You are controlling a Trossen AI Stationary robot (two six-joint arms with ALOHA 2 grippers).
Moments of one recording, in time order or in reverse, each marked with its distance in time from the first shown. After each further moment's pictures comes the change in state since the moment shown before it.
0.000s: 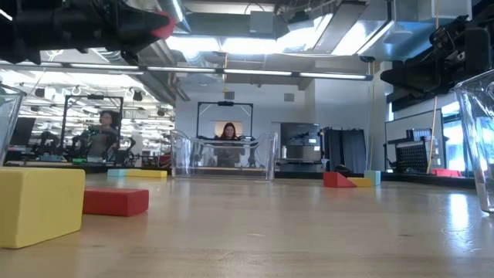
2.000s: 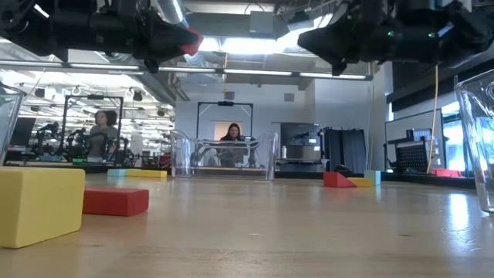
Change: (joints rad) left arm 0.061 0.255 0.143 -0.025 -0.003 -0.055; right arm 0.094 1.238 0.392 0.901 -0.001 0.028
